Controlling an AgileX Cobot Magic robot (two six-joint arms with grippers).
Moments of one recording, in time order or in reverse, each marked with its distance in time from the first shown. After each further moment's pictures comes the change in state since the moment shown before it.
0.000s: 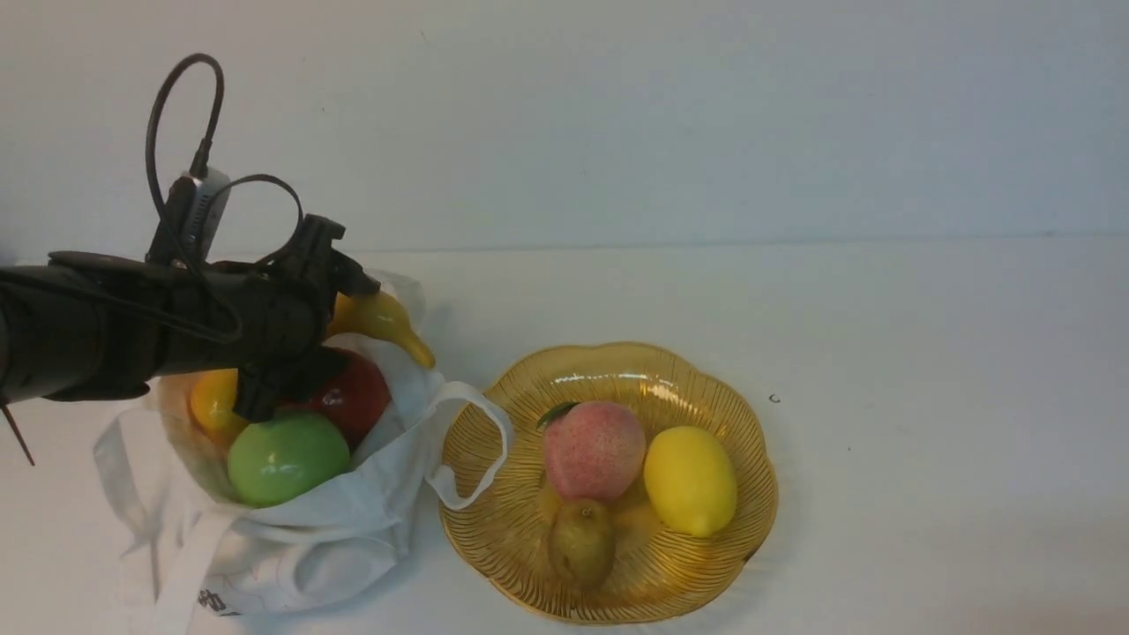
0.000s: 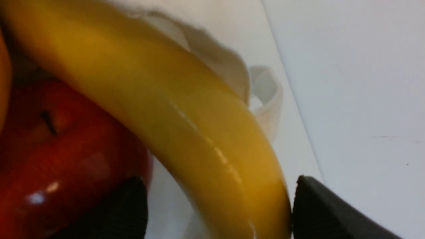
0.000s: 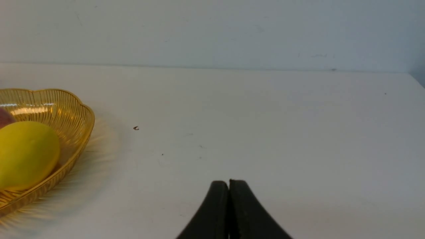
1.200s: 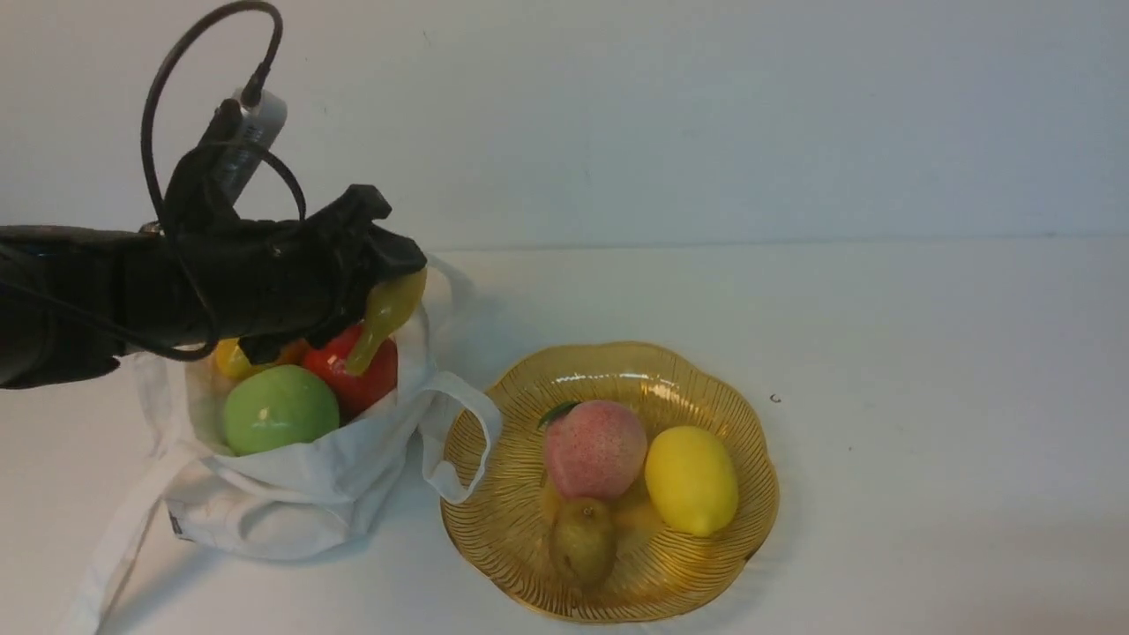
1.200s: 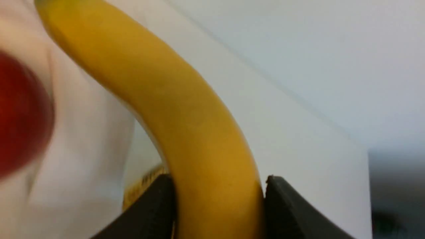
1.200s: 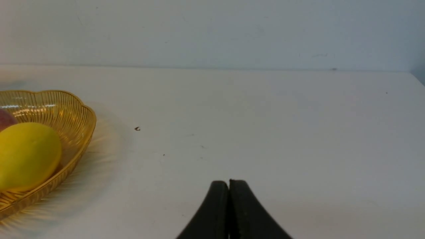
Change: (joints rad) right arm 0.000 0.000 0.000 0.000 0.000 0.007; left arm 0.000 -0.120 0.001 0.036 0.303 0.408
